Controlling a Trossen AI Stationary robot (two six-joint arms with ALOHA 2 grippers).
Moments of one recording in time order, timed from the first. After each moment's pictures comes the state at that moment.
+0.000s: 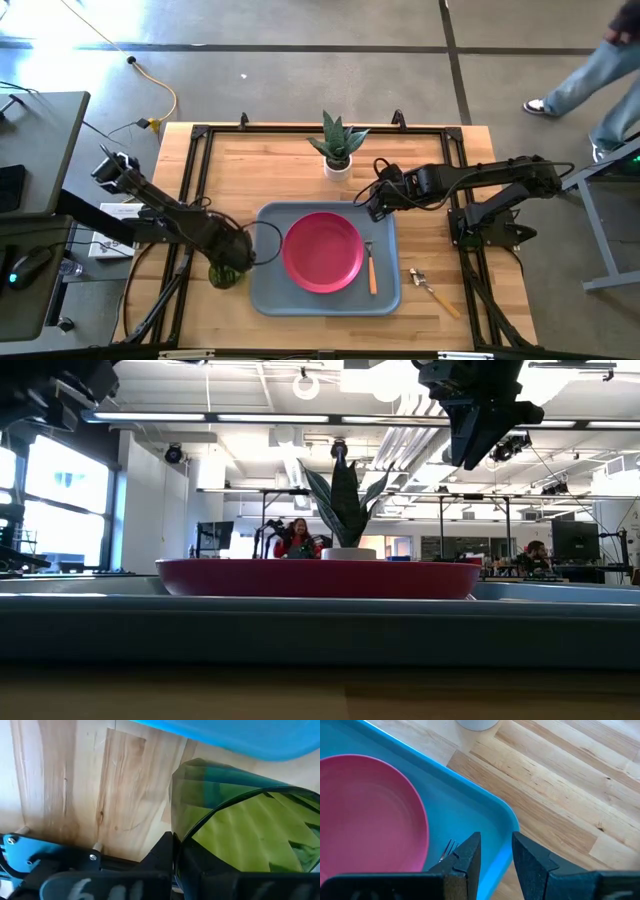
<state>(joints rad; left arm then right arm) -0.54 1.39 1.06 -1.28 0.08 -0.81 0.08 1.43 1.28 -1.18 0.33 1.06</state>
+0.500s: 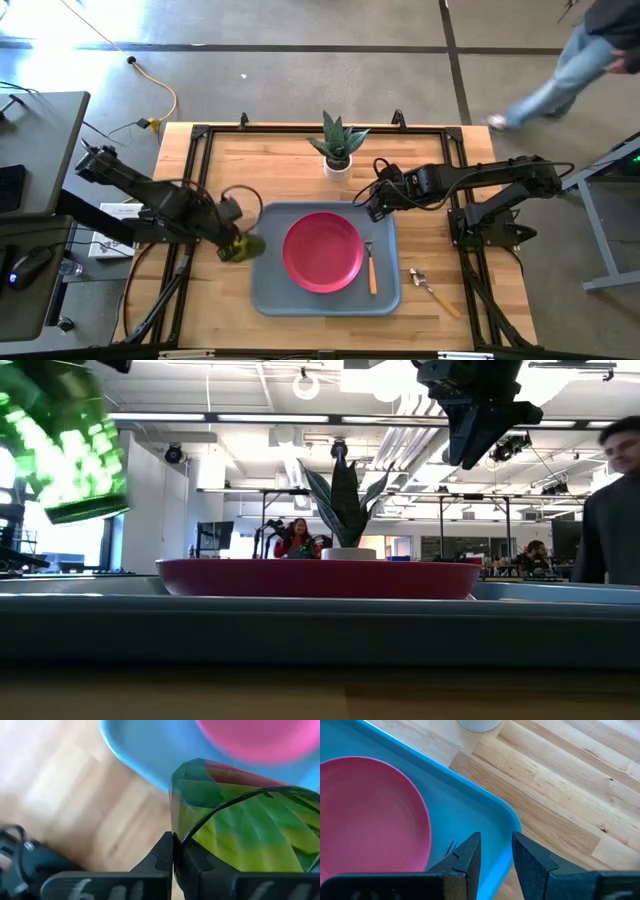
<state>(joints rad) -0.46 1.13 1.06 -1.28 -0.17 -1.07 0.08 1.43 1.28 -1.17 0.33 1.06</state>
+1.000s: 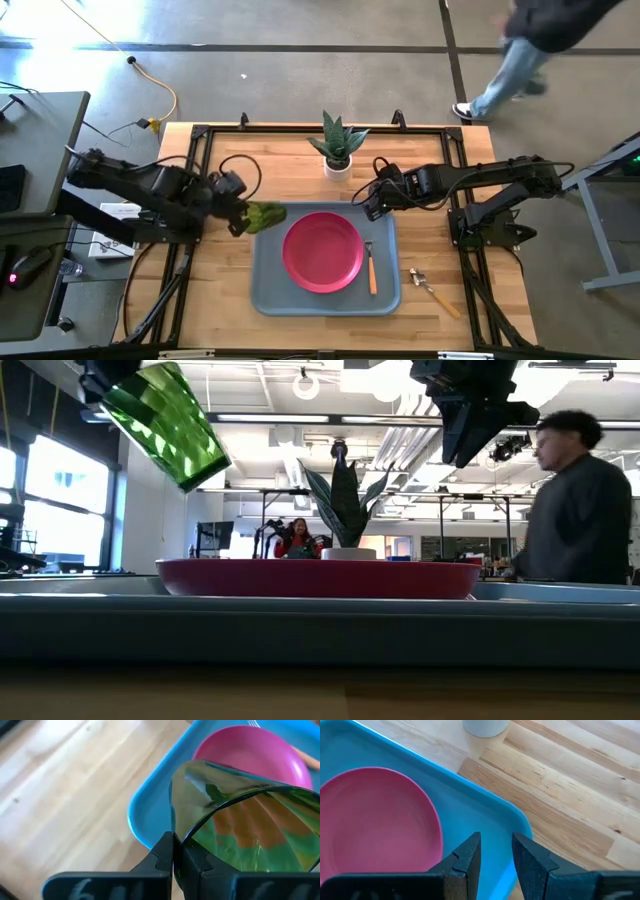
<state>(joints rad) -0.26 1.04 1.07 -1.13 -0.39 -0.84 0.08 1.43 1.28 -1.12 0.33 1.10</state>
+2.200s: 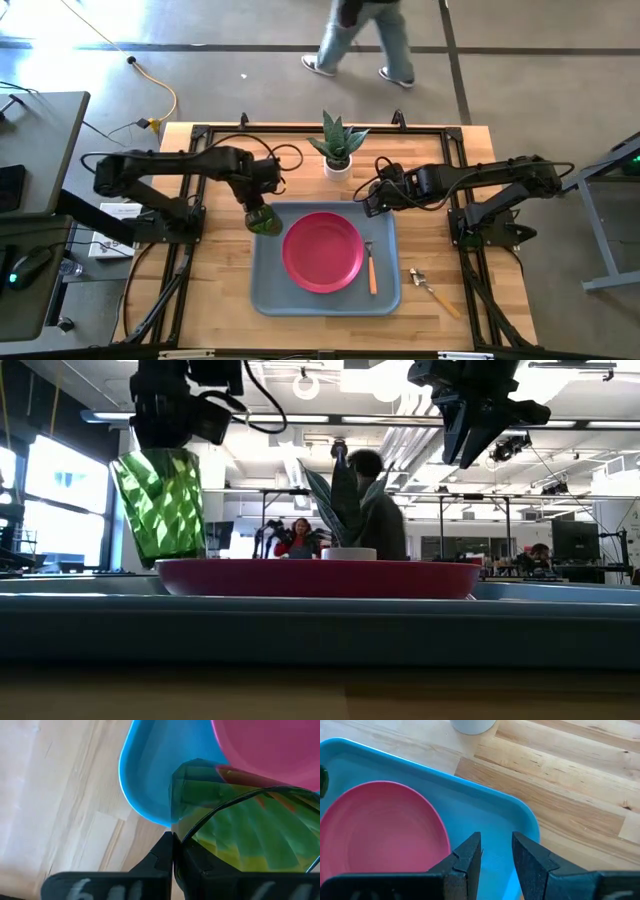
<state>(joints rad) 0.17 1.40 1.12 -1.17 0.10 -0.26 0.08 1.43 1.28 -1.14 0.32 1.26</state>
